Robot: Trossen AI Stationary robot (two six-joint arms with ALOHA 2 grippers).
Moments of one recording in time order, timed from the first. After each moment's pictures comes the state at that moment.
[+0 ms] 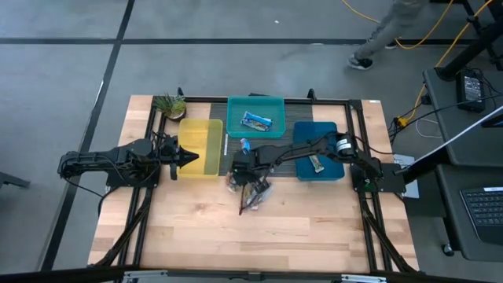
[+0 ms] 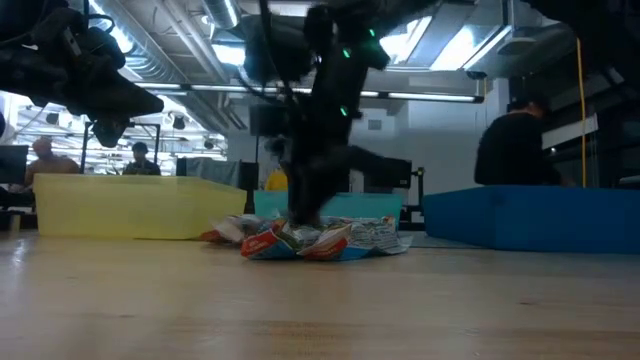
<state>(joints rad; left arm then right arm) 0.07 0.03 0.08 -0.21 -0.08 -0.46 0.03 2.25 1.76 -0.76 0.09 -0.57</state>
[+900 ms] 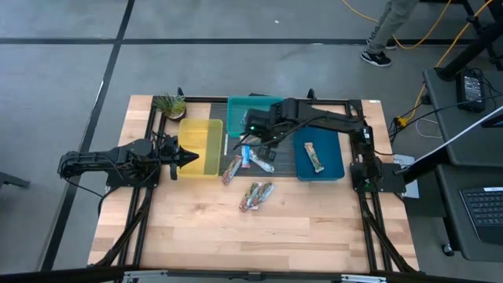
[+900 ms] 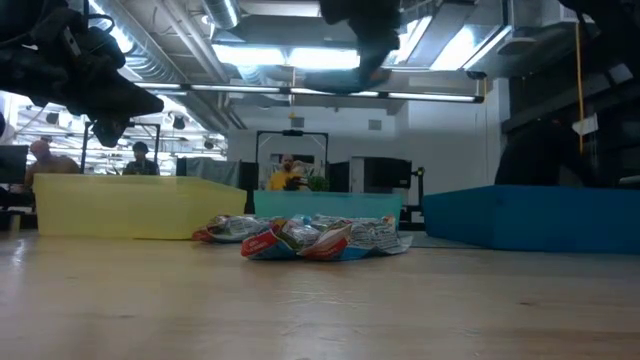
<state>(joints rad) 0.07 0.03 0.08 -0.21 -0.08 -0.45 -0.08 2.06 2.27 -1.56 0.17 0.20</state>
